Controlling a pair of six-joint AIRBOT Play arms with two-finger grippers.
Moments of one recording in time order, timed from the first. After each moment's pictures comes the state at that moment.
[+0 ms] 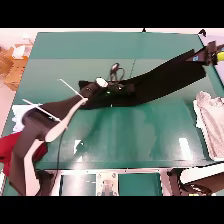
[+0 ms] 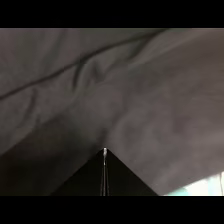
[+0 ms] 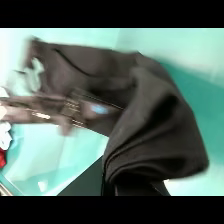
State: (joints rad) left arm -0.62 -2.09 1.73 0.39 -0.57 -1.21; right arm -0.44 -1.66 2.02 -0.69 1.77 1.29
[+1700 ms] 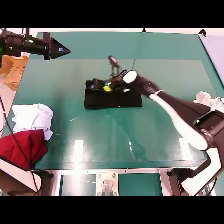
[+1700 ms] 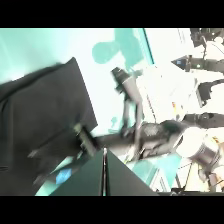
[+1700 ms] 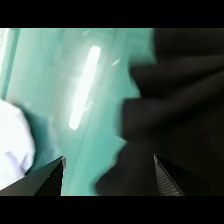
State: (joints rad) left arm 0.15 -1.80 1.96 0.41 -1.53 -1.24; right arm 0.49 -1.80 1.52 -0.67 0.67 1.40
